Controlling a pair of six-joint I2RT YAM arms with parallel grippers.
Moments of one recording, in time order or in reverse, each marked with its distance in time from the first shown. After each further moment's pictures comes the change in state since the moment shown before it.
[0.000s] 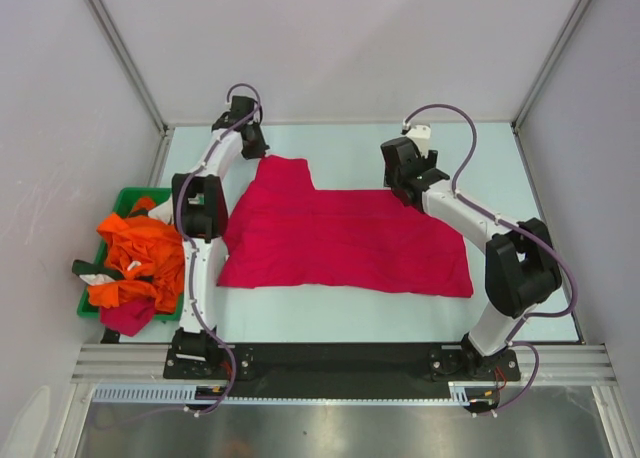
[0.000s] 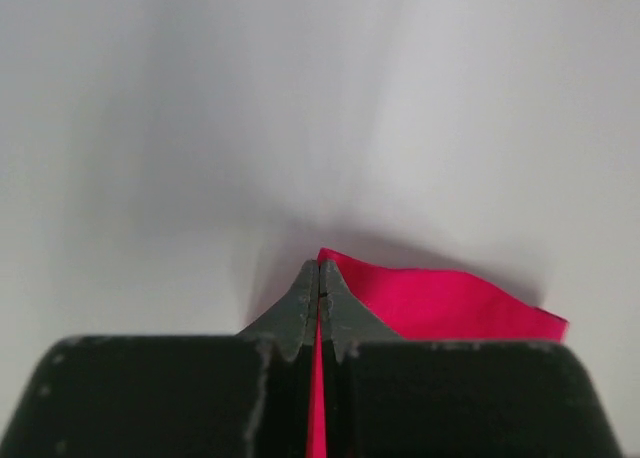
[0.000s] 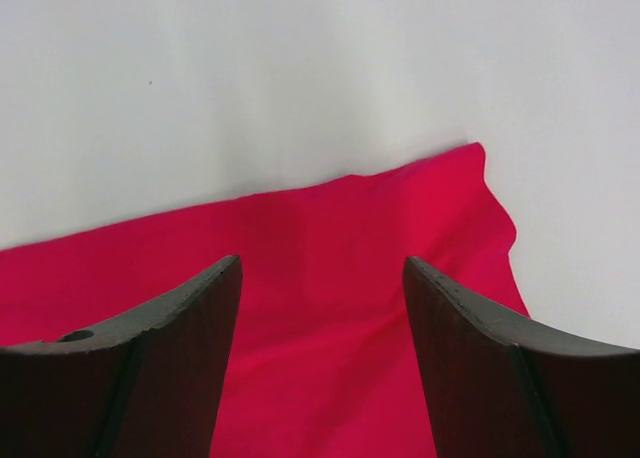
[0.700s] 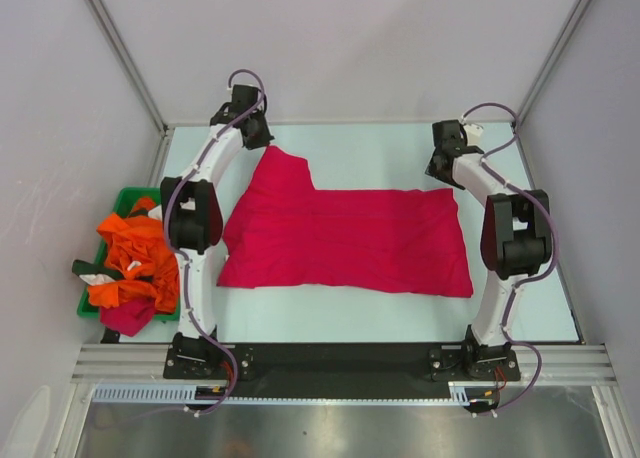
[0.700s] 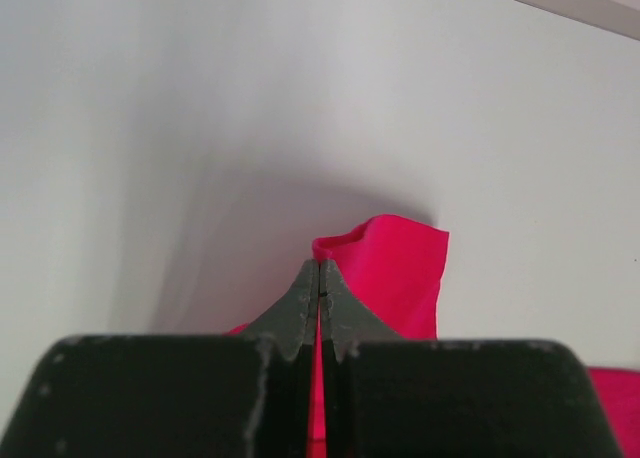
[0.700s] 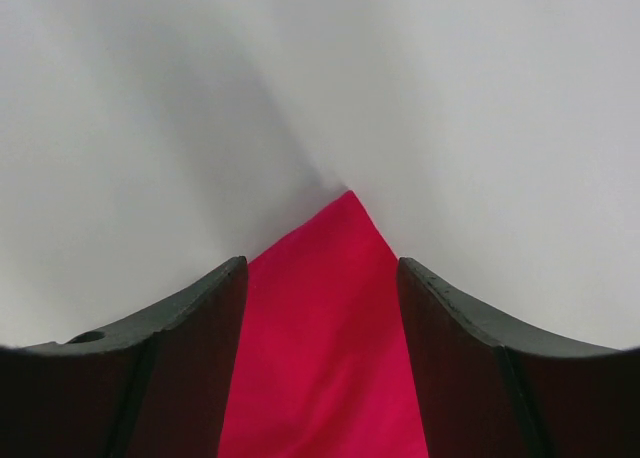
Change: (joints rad) left arm -0.057 -0.260 -0.189 0.045 -0.027 0.000; right arm -0.359 0.237 0.187 -0.144 -0.166 0.134
